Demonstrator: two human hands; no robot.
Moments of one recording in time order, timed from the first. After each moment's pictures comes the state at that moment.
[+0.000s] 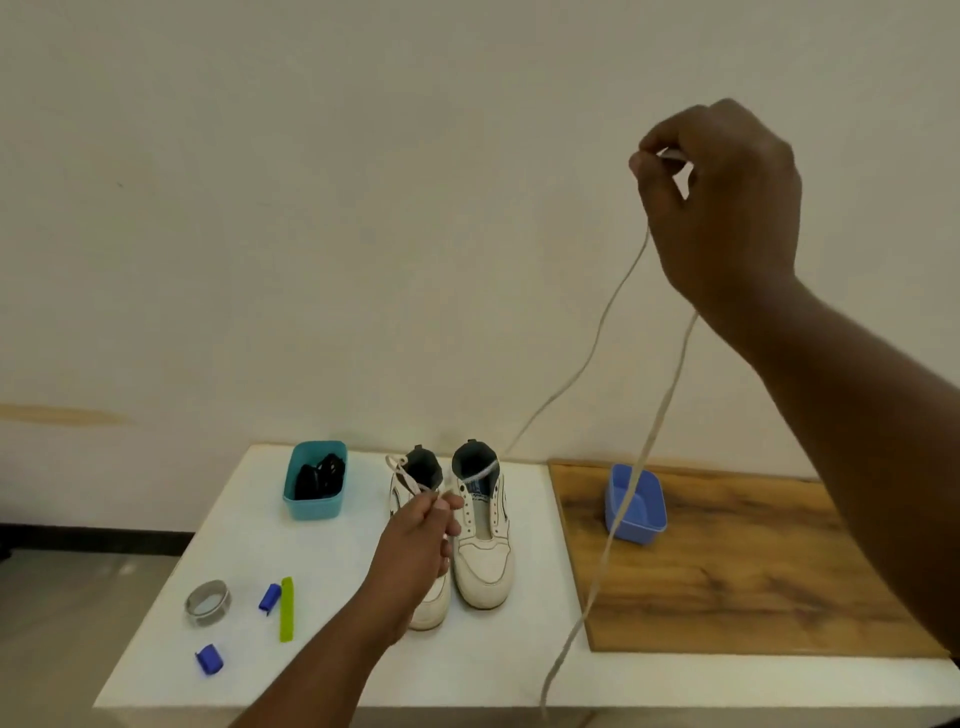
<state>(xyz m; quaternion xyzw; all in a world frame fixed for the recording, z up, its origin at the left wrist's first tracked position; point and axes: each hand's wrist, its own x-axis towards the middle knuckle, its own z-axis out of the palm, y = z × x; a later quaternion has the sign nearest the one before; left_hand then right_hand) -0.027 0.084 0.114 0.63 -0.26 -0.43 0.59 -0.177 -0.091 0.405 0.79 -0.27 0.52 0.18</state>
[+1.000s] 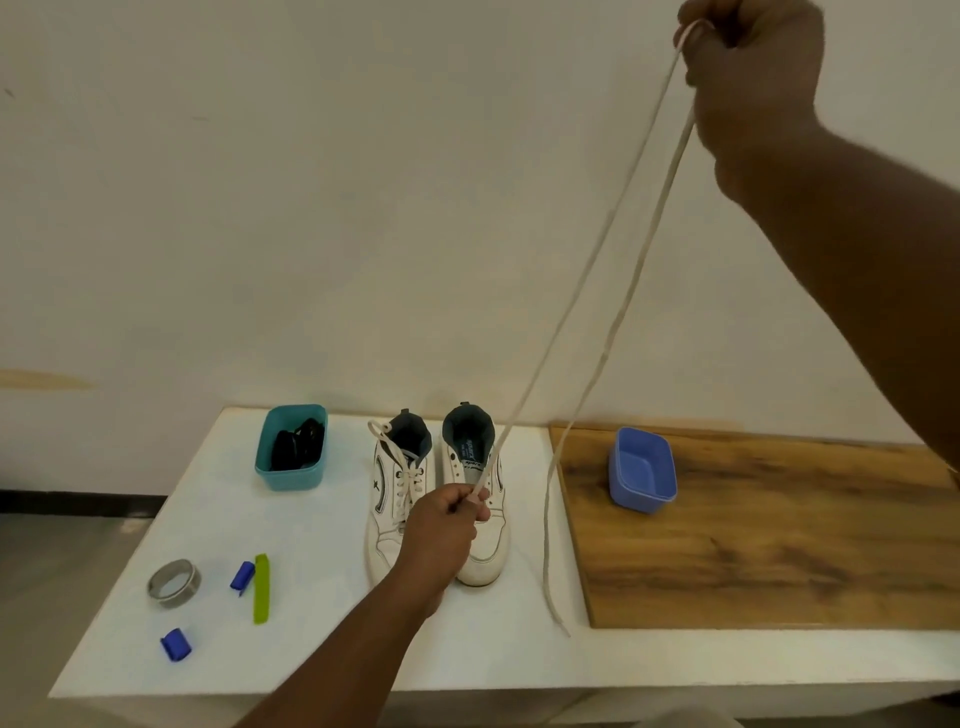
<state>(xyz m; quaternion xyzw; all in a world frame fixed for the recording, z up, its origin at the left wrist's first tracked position) -0.049 0.017 0.044 0.66 -0.23 -0.44 0.56 -0.148 -0.224 0.389 0.74 -0.29 0.58 -0.18</state>
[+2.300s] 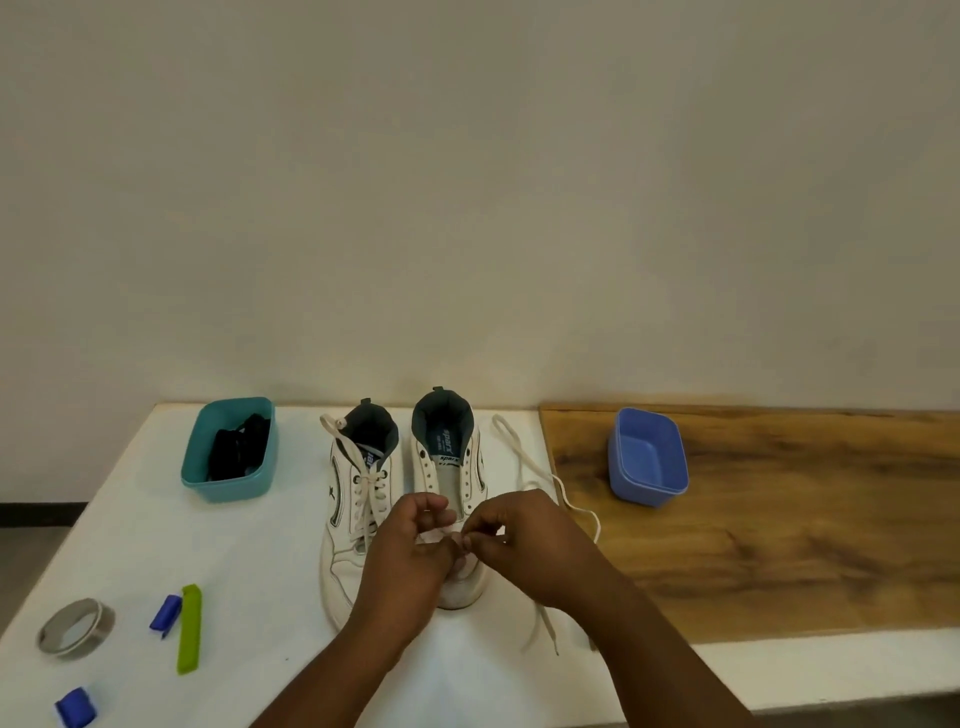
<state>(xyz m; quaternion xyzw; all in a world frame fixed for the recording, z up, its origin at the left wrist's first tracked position) -0.044 0.001 -0.014 0.68 -0.26 -0.40 0.55 -0.177 -0.105 0.012 0.88 -0.34 0.05 -0.32</state>
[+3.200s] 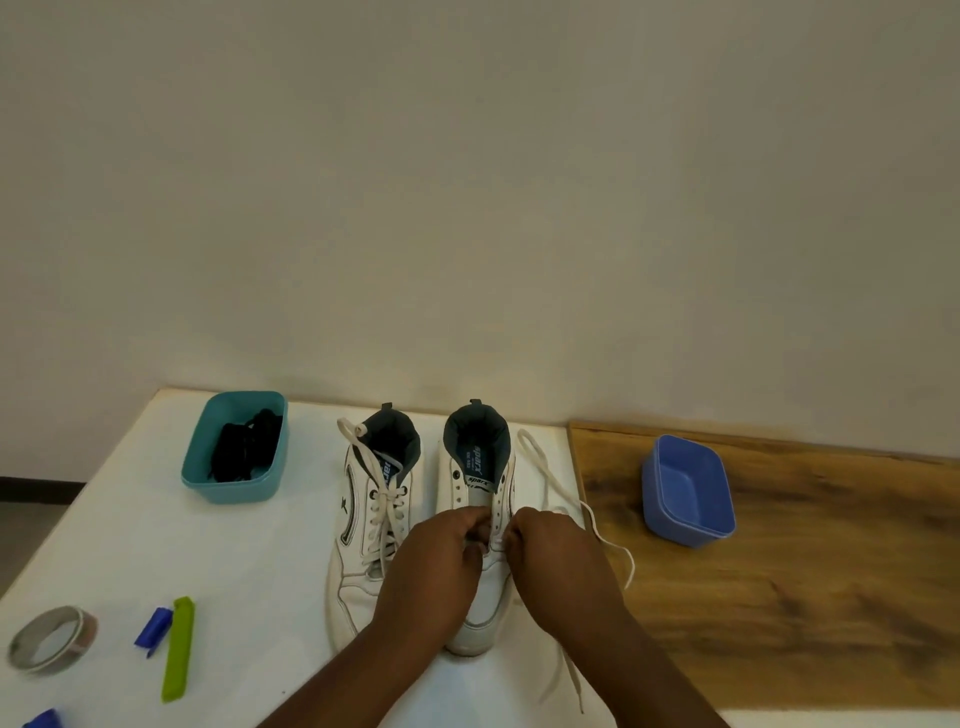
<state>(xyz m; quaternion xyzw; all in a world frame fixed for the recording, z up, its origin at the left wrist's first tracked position) -0.023 -0.042 -0.055 0.75 -0.48 -0.25 0.38 -0.155 -0.126 -0.034 0.88 -0.45 0.00 -0.13</state>
